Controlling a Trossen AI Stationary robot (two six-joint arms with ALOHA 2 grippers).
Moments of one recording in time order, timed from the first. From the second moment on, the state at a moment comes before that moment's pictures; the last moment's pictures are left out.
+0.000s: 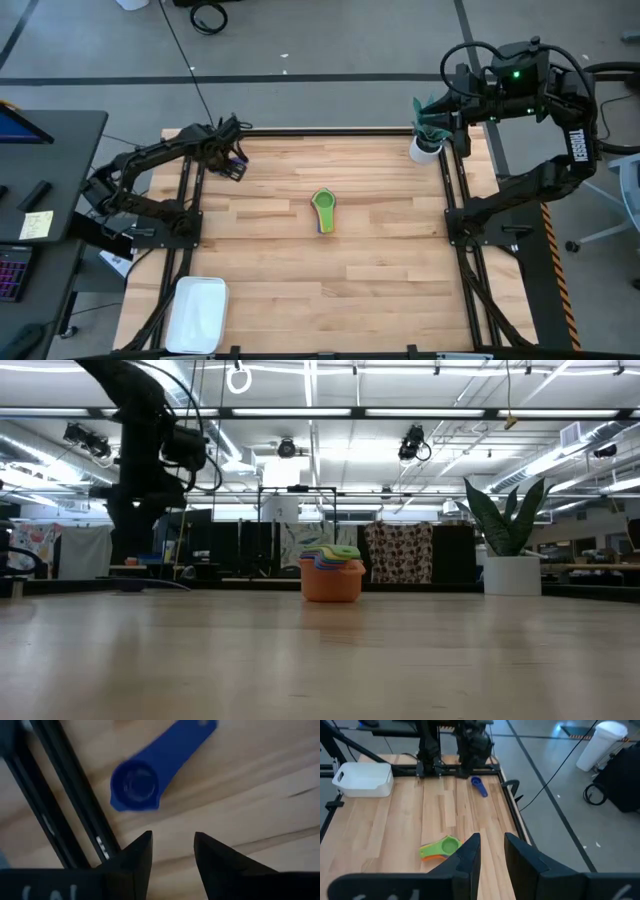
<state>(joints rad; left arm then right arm) 0.82 1.33 0.86 -0.98 -0.23 -0.32 -0.39 1.30 2.22 -1.43 -0.15 -0.24</state>
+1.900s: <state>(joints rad) 0.85 1.70 0.83 -0.80 -0.43 -0.18 -0.39 1.30 2.22 -1.27 -0.15 -0.27</state>
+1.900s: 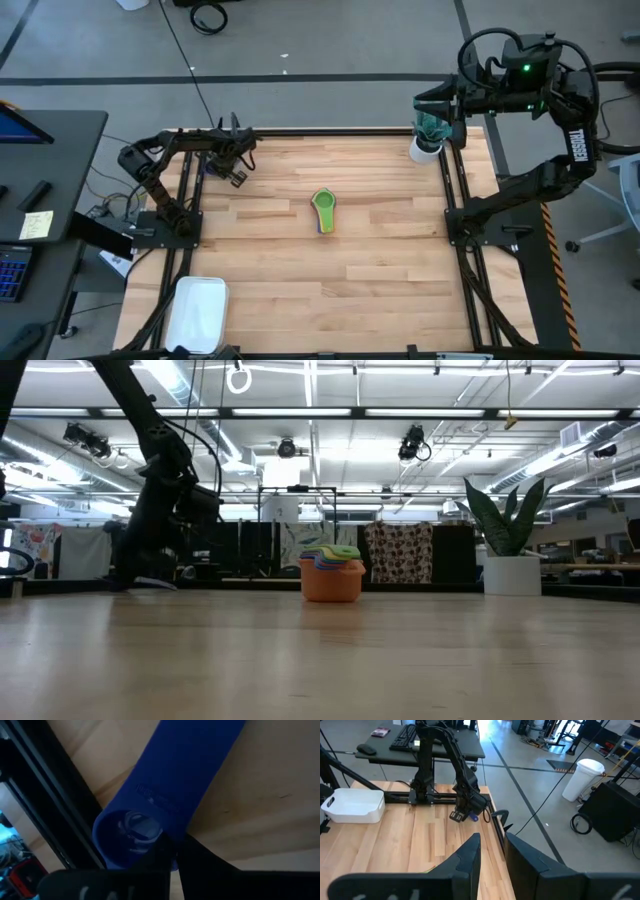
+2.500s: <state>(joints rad) 0.75 1.70 1.25 -1.15 -0.30 0.03 -0.39 1.30 2.22 -1.27 -0.15 -0.31</state>
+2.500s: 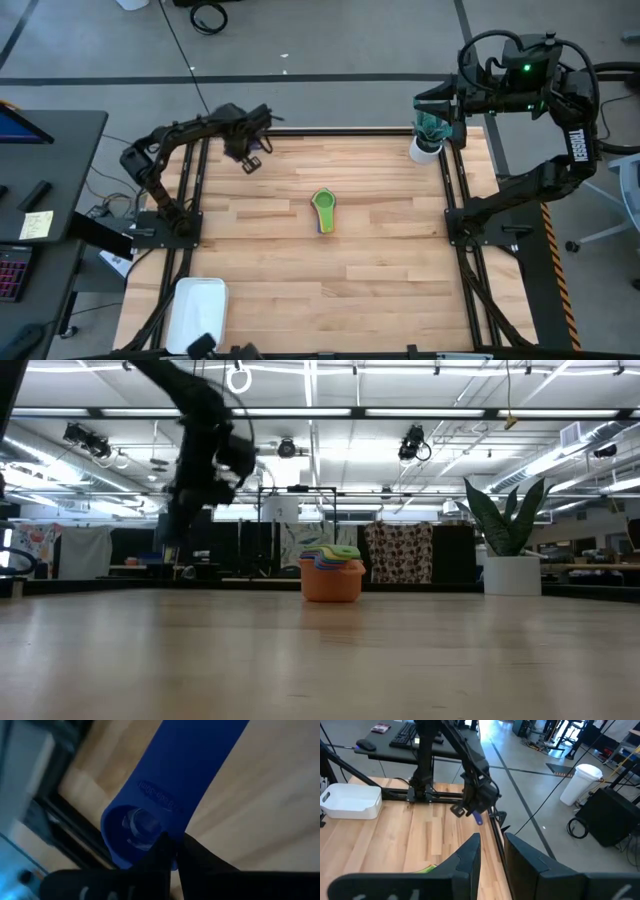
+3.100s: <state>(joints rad) 0.22 1.72 1.70 -1.13 -0.28 0.68 -0.39 1.30 2.22 -1.29 -0.15 -0.31</state>
